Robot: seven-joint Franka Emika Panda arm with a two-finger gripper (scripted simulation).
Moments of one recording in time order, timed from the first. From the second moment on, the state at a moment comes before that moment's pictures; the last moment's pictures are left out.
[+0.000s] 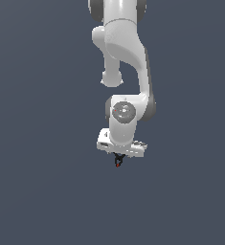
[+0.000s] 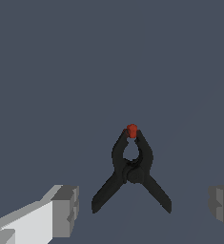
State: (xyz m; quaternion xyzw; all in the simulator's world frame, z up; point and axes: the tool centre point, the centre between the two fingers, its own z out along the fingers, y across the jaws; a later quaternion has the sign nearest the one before) arm 0.057 0.034 0.065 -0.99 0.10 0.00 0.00
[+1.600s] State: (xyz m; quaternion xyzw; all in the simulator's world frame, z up) arm 0.059 0.034 0.014 -0.99 0.10 0.00 0.00
